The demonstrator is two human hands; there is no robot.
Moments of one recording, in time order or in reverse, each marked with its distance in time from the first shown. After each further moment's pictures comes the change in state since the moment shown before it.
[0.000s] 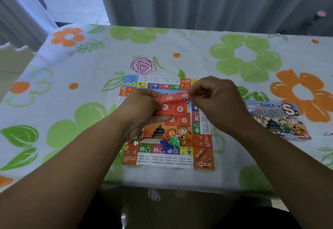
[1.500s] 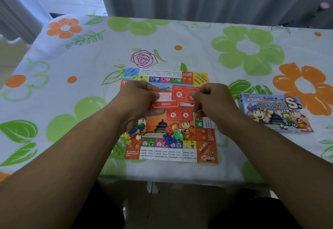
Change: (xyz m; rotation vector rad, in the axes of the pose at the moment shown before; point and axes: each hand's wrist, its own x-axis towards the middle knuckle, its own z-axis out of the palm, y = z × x) left_hand 0.010 -0.003 -0.018 0.106 0.081 0.021; right_hand 0.006 0.015 0.028 0.272 0.002 0.558
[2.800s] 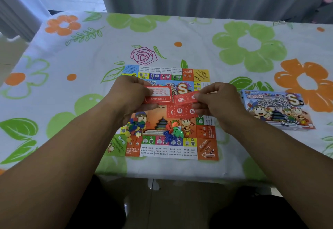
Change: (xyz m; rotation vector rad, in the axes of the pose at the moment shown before) left_hand 0.004 0.002 -0.009 0.023 0.090 0.016; right_hand 0.000 0.009 -0.007 0.188 0.050 0.082
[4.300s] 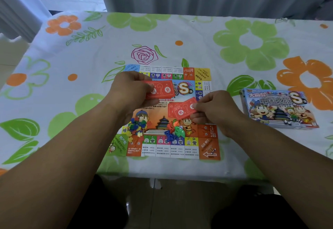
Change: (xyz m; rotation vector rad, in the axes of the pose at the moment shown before) left_hand -0.002 0.003 0.002 -0.023 0.046 0.089; right_hand 0.001 0.012 0.005 -0.125 -0.076 0.152
